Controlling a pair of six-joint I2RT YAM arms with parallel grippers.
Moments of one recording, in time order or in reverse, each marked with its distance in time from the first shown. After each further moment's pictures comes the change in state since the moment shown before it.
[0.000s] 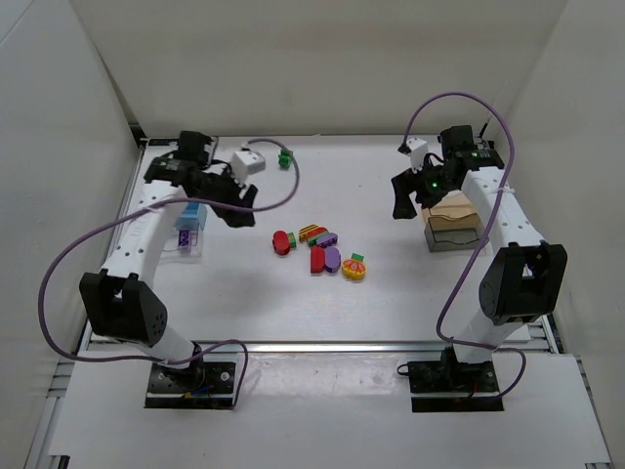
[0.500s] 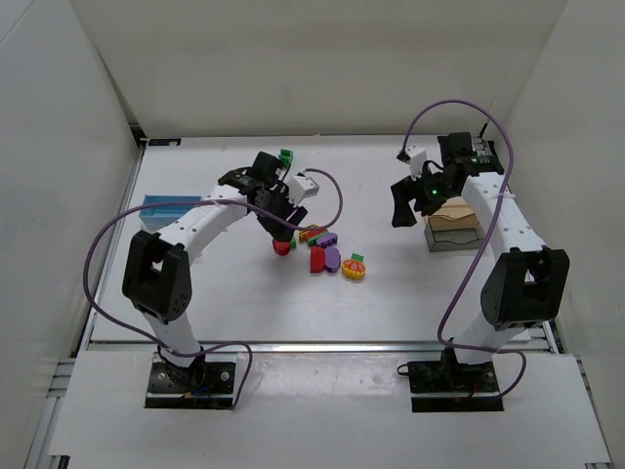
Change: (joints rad) left arm -0.341 0.198 -0.081 0.234 -0.296 -0.187; right arm 0.006 -0.037 -0.060 -0.020 -0.034 -0.006
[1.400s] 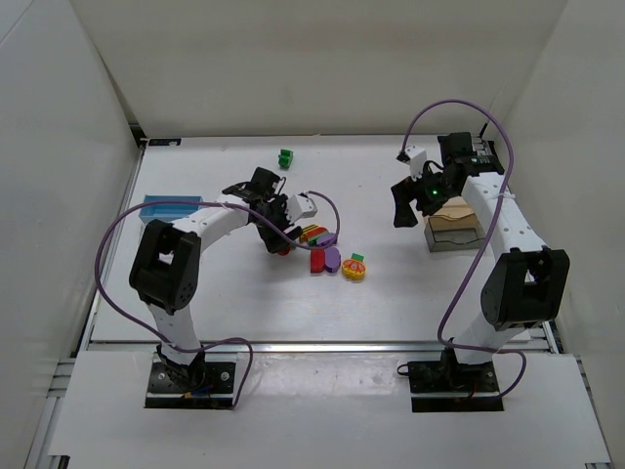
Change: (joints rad) left arm 0.035 0.095 -0.173 0.240 0.023 0.305; right arm 0.000 -0.003 0.000 -0.001 0.031 -0.024
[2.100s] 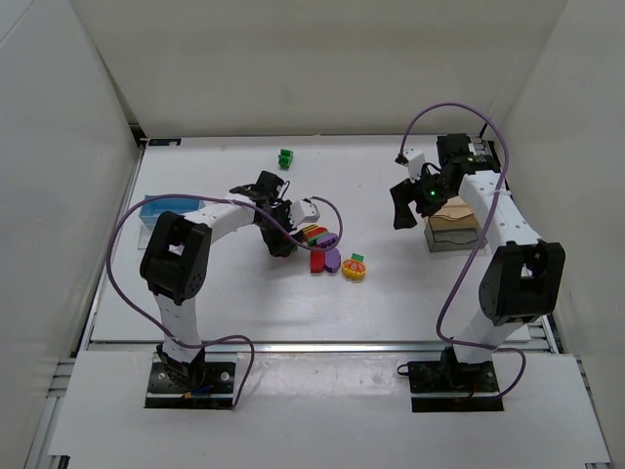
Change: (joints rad) left arm 0.001 0.089 0.029 -0.006 0.056 0.039; right arm 0.000 0.035 0.001 0.000 0.018 -0.002
